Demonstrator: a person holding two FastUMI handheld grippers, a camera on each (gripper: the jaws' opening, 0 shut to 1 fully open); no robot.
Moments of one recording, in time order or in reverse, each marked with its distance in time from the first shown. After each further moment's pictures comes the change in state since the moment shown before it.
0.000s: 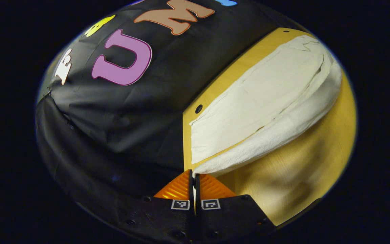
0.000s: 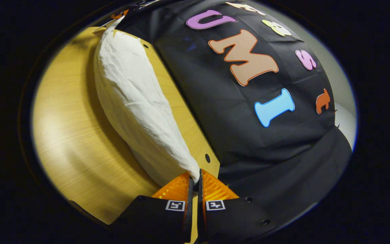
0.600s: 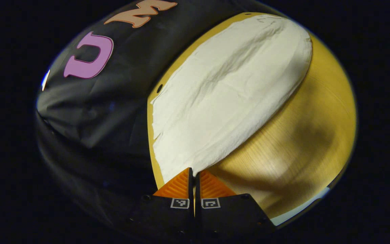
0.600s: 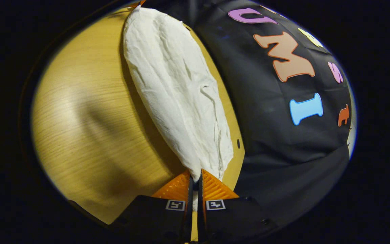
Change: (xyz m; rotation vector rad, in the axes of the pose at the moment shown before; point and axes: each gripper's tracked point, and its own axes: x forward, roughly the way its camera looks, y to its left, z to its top) left arm -0.031 -0.077 -0.105 0.129 0.094 -0.185; right arm -0.041 0.090 -0.057 -0.189 0.074 0.193
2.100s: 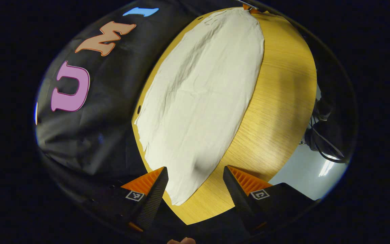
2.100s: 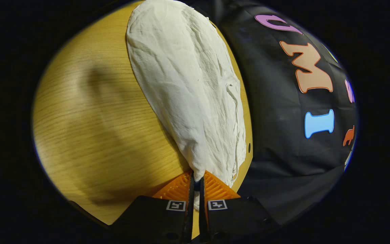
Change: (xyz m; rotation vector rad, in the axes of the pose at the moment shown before) left arm -0.042 -0.042 -0.034 0.347 -0.146 -0.159; right arm 0.010 0.048 -0.016 -0.170 0.071 0.121
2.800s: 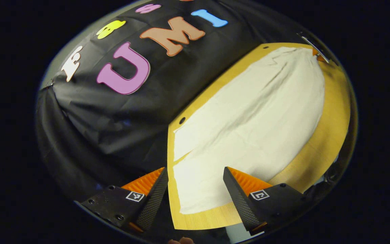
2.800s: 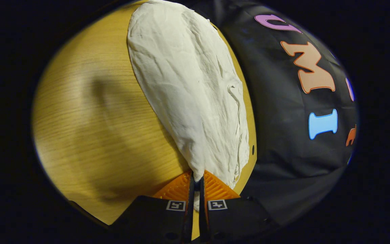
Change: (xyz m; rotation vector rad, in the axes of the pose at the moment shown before) left arm -0.039 0.062 0.048 -0.375 -0.127 0.223; right arm 0.000 0.000 0.000 0.013 -0.026 0.037
